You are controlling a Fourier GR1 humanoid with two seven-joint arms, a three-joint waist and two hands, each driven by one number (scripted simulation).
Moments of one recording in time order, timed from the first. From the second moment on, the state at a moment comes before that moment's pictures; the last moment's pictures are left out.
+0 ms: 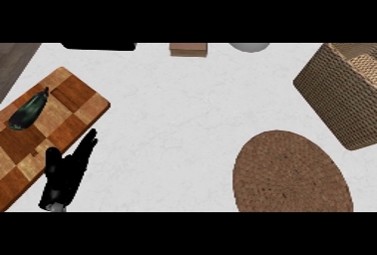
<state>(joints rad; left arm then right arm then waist) 0.08 0.23 -0.05 -1.49 0.07 0.02 0.24 -0.76 -0.95 -0.12 -0.53 0.11 0.23 -0.41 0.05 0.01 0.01</state>
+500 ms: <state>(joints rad) 0.07 0.22 -0.05 -1.48 0.07 0.02 0.24 -0.88 -1.02 -0.20 -0.31 0.09 0.29 -0.48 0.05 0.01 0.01</state>
